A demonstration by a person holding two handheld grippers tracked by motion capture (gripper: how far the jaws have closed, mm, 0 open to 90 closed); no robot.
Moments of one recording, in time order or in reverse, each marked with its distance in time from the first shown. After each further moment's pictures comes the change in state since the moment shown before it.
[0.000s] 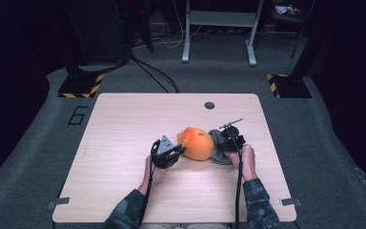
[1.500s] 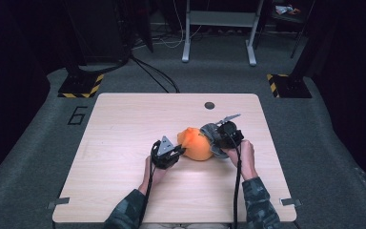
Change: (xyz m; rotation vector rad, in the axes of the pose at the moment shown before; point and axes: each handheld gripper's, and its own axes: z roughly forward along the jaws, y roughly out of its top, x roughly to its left) left arm 0.000 -0.001 0.000 -0.001 -0.006 0.013; right arm 0.021 0.016 -0.036 -0.078 -0.009 -0.086
